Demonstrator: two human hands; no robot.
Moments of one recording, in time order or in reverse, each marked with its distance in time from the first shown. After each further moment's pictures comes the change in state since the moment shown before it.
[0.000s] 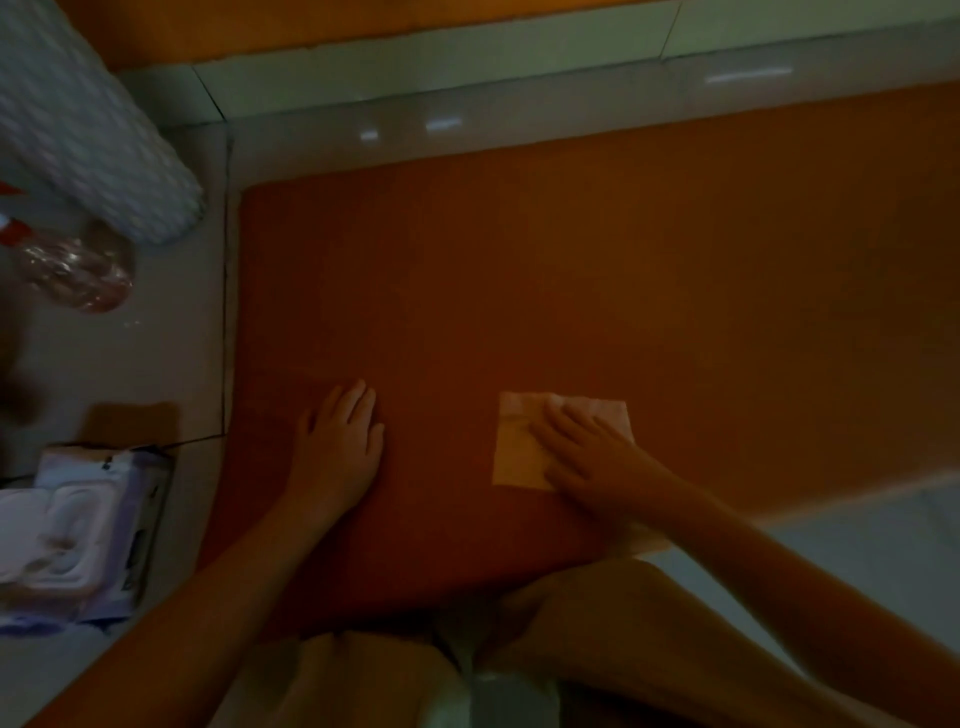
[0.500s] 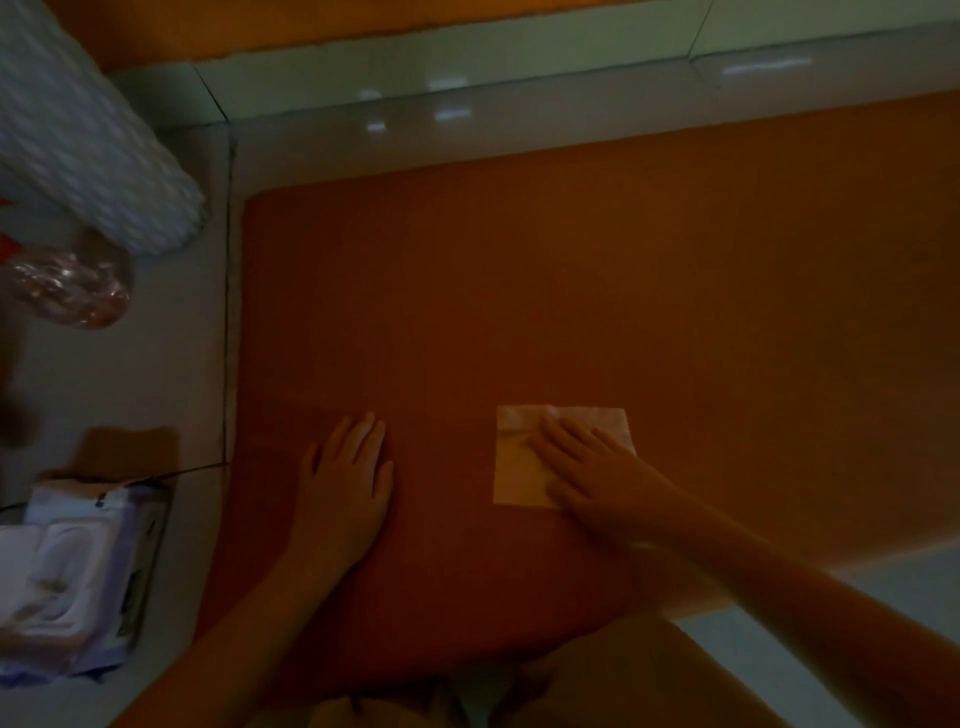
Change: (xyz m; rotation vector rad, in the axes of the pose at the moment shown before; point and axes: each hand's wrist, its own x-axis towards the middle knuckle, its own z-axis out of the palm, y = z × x) left_hand -0.002 -0.006 0.009 -0.087 0.022 0.009; right_hand 0.035 0.005 -0.009 -0.032 -0.012 -0.077
